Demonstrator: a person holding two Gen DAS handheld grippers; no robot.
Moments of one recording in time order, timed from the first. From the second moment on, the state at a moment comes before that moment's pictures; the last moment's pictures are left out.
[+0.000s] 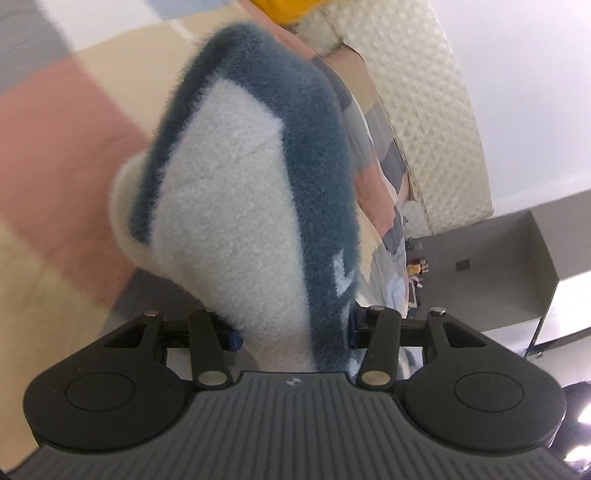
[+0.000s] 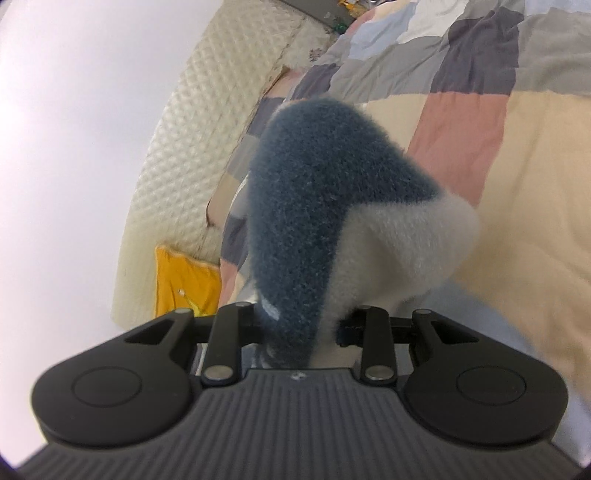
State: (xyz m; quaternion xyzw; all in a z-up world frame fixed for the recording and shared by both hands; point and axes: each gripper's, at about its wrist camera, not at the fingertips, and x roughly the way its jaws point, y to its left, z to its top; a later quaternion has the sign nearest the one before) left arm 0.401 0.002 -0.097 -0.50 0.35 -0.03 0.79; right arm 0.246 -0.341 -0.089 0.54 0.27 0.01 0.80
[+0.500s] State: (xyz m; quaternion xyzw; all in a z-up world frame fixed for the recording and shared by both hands) left arm 0.559 -0.048 -0.146 -0.46 0.36 -0.10 0.80; right arm 0.378 -0.399 -0.109 0.53 0.23 -0.02 0.82
